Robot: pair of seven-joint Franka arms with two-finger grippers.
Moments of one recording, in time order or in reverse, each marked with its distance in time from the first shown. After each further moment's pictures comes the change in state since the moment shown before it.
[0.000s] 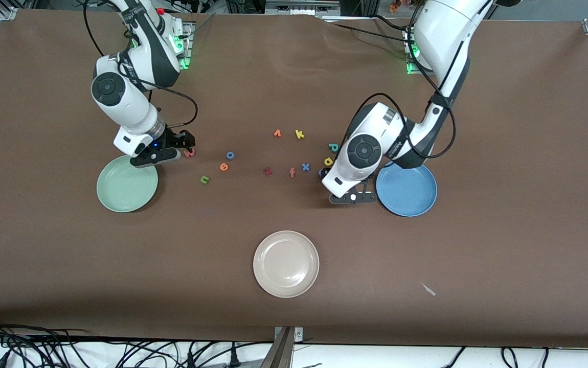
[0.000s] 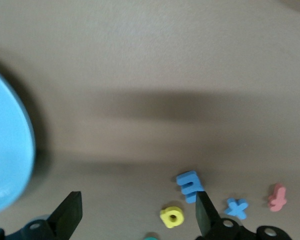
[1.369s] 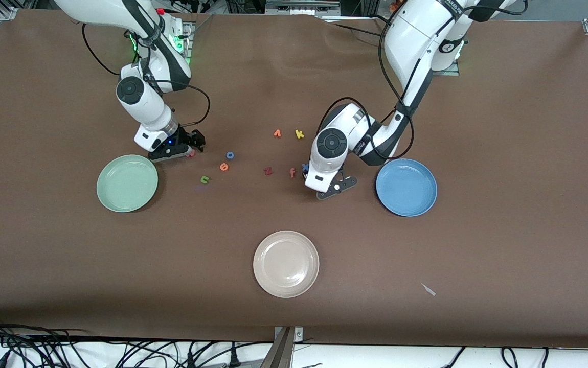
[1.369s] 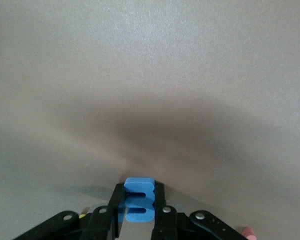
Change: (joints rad) left arm -0.097 0.115 -0.003 0.002 0.000 0.171 -0.385; right arm 0.000 0.170 0.007 -0.154 -0.006 0.374 -0.002
